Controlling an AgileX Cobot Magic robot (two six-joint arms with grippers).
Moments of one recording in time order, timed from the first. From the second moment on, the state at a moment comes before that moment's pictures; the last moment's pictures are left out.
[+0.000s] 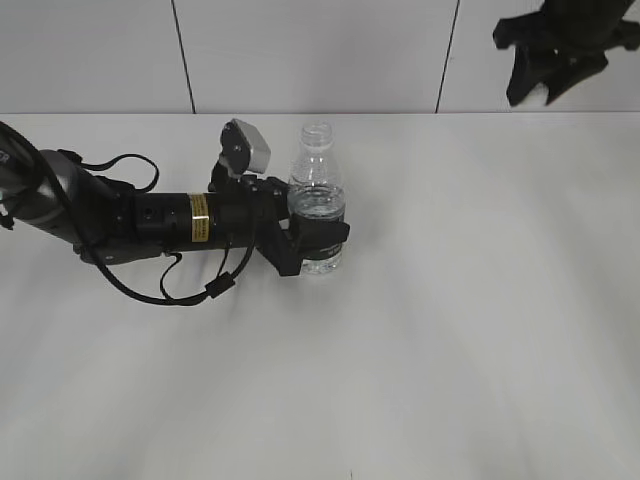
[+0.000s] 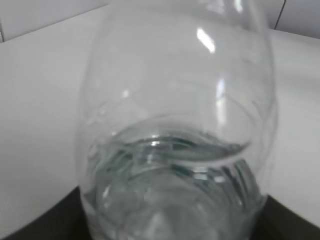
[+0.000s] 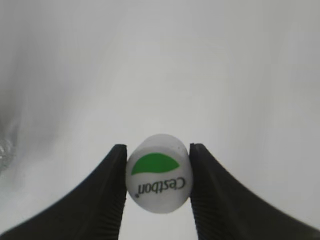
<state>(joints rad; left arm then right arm) -0.34 2.31 -1.17 1.11 -1.00 -0.60 0.14 2.14 -2.03 0.14 1.22 -0.18</state>
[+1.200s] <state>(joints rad) -0.34 2.31 -1.17 1.10 -0.99 -0.60 0.03 2.14 -1.49 0.18 0.84 -0.06</state>
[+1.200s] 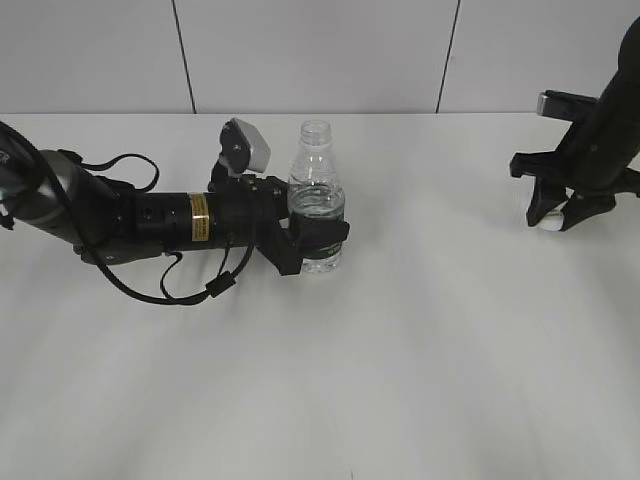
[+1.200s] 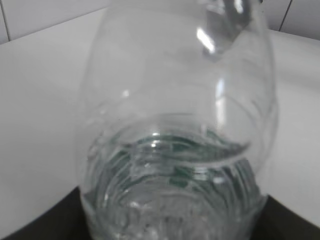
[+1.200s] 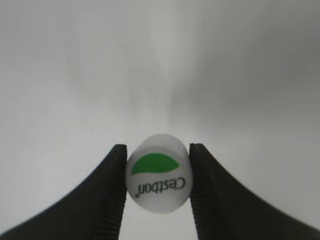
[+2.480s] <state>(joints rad) -0.34 2.31 -1.17 1.10 -0.99 -0.60 0.03 2.18 -1.59 0.11 0.99 -0.02</state>
